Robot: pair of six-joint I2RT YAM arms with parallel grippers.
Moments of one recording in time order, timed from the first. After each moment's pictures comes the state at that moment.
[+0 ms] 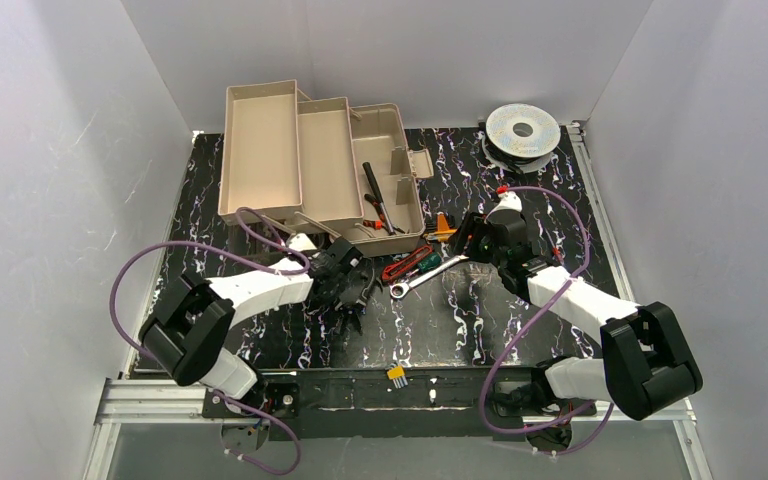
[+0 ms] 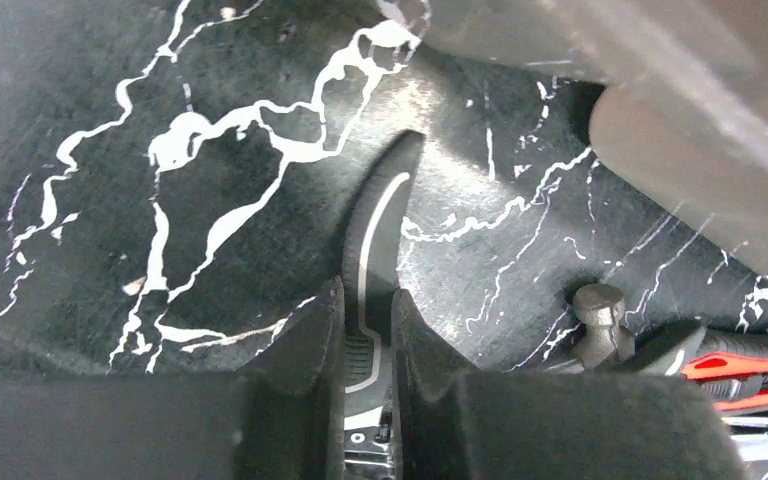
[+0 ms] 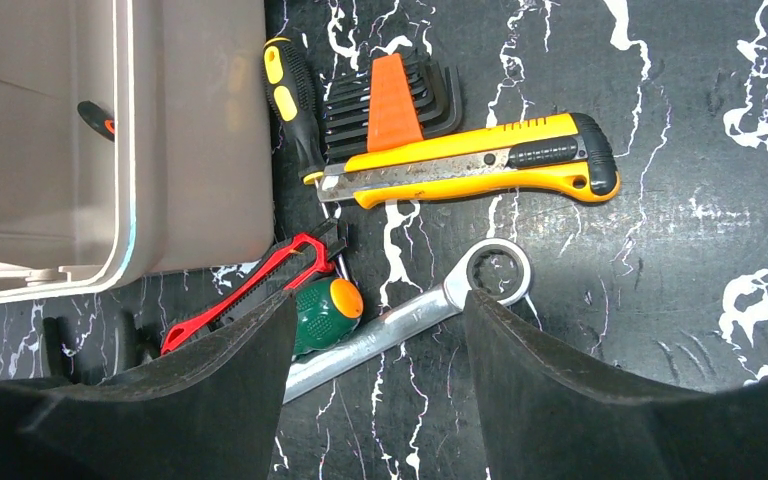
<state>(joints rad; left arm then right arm) -0.73 1.48 0.76 -0.55 -0.48 -1.31 0.45 1.27 0.59 0.12 0.07 0.55</state>
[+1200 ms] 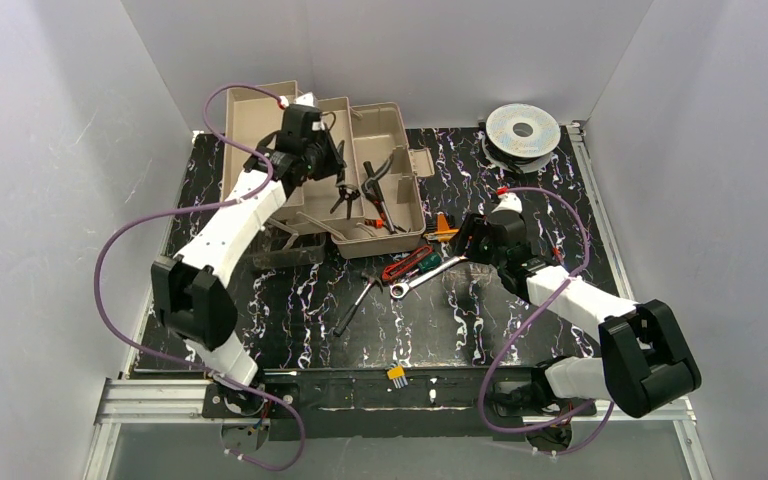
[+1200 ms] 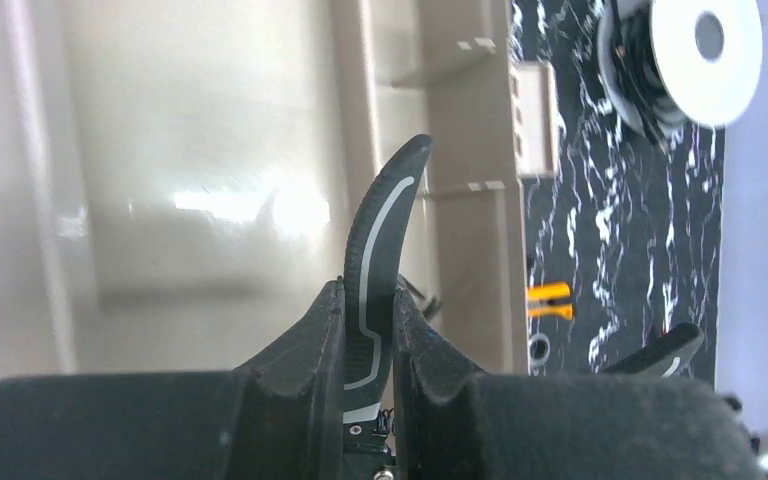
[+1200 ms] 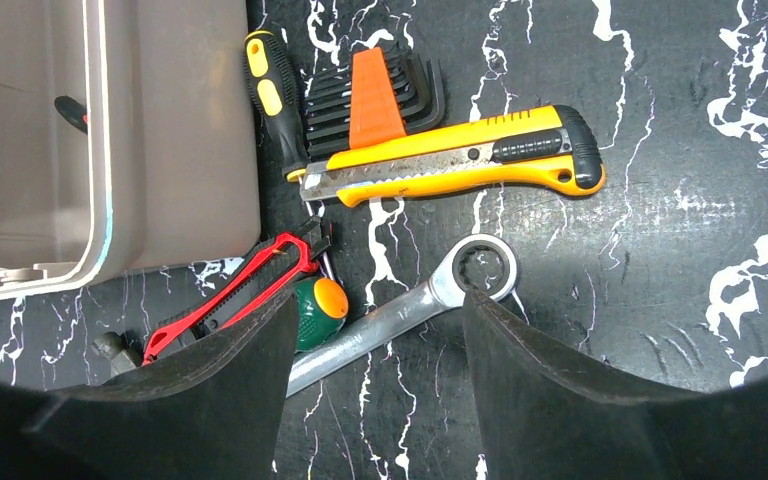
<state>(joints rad) -0.43 1.63 1.59 -0.60 -0.09 -0.56 0.45 1.29 0.59 0.12 0.09 0.55</state>
